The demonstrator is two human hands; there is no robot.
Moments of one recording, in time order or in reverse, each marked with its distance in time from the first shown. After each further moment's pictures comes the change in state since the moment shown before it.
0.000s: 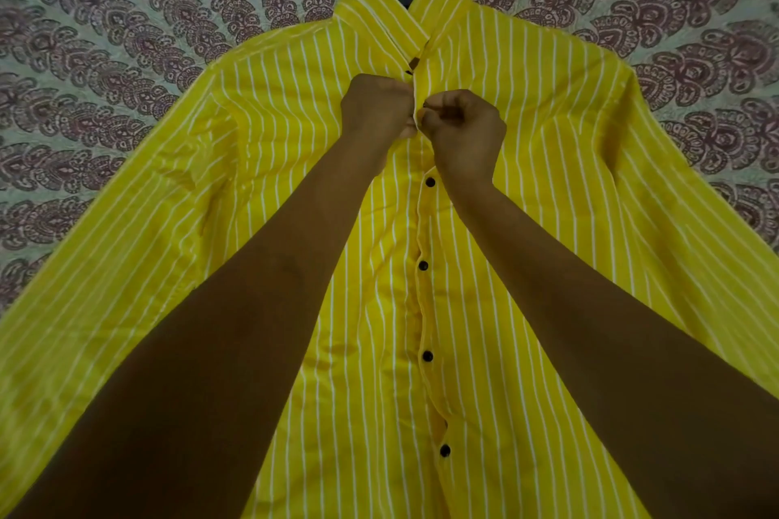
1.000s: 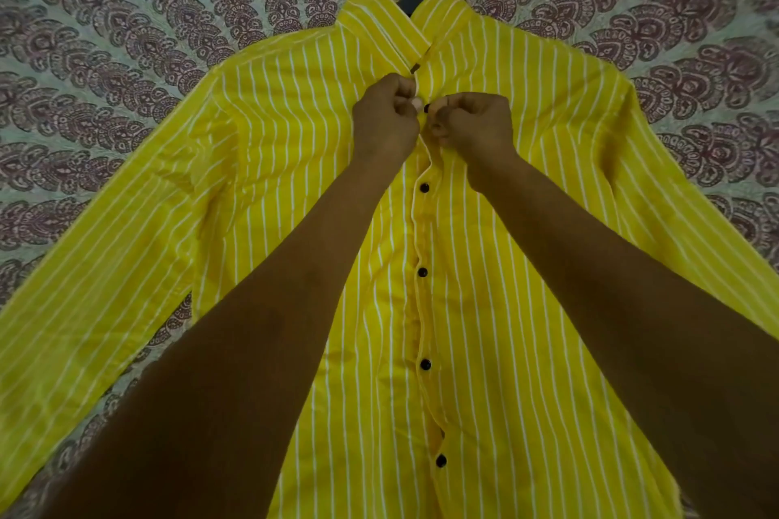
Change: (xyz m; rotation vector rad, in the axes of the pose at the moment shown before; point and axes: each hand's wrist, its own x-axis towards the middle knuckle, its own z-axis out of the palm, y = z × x) left_hand 0.006 -0.018 0.010 0.257 0.126 0.345; right_hand 0.028 -0.007 -0.011 0.001 -0.193 0.167
